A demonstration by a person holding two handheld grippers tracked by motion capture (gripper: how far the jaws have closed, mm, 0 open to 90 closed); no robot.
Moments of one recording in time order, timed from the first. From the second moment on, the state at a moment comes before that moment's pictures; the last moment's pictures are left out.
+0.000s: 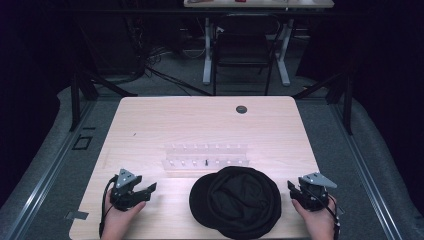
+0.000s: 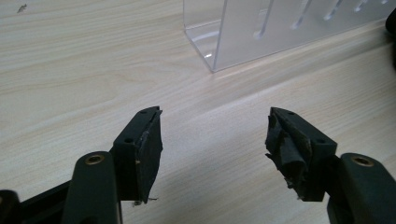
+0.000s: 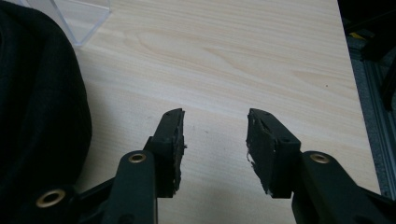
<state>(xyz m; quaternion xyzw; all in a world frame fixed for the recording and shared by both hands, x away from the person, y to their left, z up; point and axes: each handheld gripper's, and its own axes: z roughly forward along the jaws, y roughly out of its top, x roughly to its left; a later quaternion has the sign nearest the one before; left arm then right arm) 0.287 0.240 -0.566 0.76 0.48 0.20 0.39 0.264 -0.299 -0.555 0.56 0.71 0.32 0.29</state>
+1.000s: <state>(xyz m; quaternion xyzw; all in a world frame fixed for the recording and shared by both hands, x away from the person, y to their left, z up) 0.275 0.230 -0.558 0.77 0.46 0.22 0.39 0.238 -0.283 -0.520 0.52 0.70 0.40 0.29</state>
